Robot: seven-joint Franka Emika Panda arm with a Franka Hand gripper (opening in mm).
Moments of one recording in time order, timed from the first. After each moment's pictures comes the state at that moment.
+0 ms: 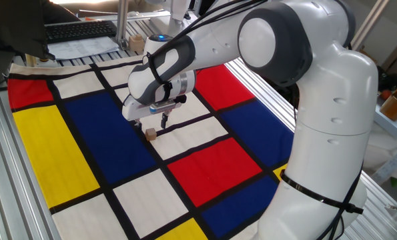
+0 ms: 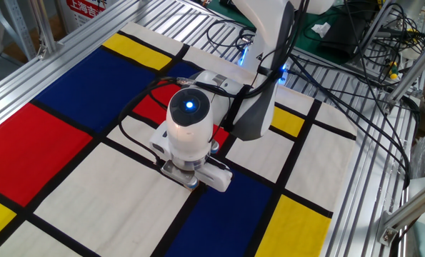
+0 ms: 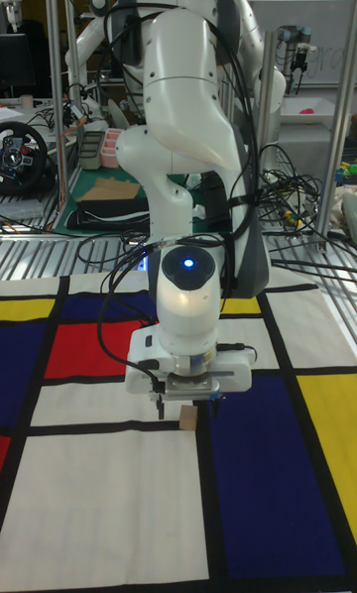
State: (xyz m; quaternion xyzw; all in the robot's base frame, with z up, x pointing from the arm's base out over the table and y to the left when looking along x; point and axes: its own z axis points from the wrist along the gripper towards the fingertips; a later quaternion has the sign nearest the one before) arm 0.531 0.031 0.079 0.02 -1.00 0.00 0.05
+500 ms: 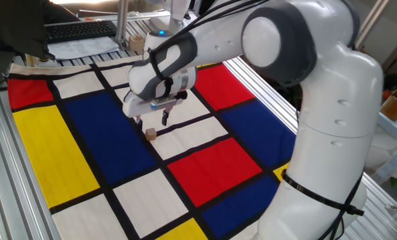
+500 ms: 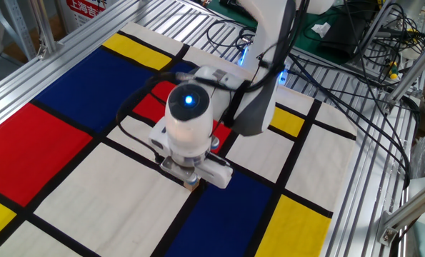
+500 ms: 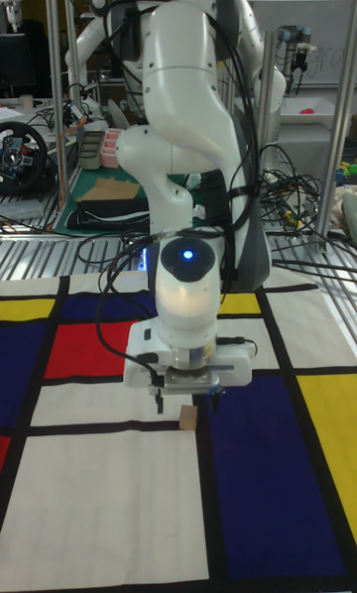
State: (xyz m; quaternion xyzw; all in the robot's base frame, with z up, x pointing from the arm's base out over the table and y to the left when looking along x) arm 0.531 0.029 0.104 0.02 -1.00 0.00 0.06
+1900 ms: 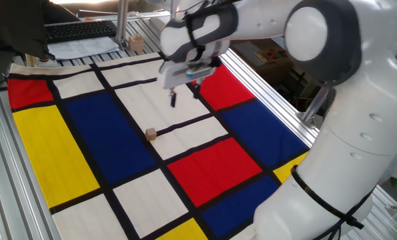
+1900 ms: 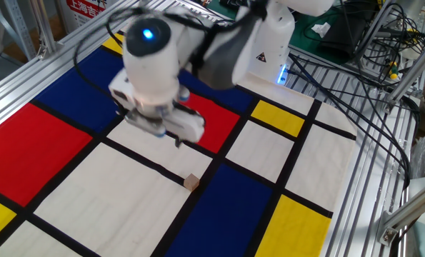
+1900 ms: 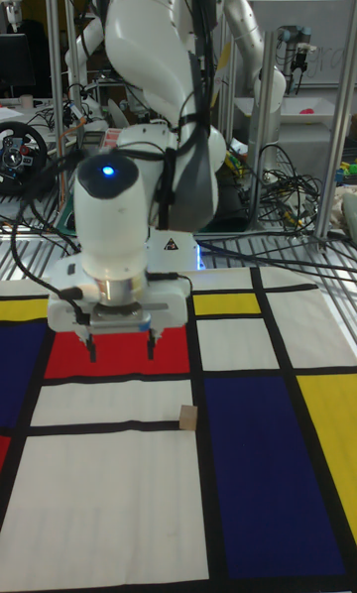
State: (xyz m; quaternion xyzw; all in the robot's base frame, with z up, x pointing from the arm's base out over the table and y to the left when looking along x) arm 0.516 -0.075 0.200 0.05 -1.00 0.02 0.08
